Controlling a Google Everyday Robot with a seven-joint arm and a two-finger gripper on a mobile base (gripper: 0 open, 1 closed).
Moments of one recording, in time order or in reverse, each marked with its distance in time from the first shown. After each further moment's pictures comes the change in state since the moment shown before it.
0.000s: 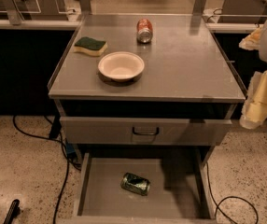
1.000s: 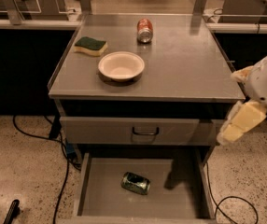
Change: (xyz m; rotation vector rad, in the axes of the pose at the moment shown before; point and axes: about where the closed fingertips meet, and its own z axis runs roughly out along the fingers) arm 0.019 0.000 0.089 -0.022 -0.189 0.155
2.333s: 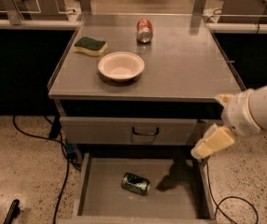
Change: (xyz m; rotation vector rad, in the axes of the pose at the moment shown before) arm 0.011 0.011 0.079 0.047 -0.152 0.120
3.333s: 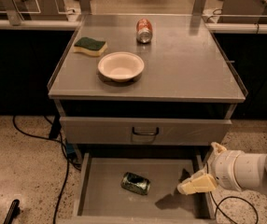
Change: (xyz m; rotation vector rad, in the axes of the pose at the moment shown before) arm 0.090 0.061 0.096 0.044 -0.105 0.250
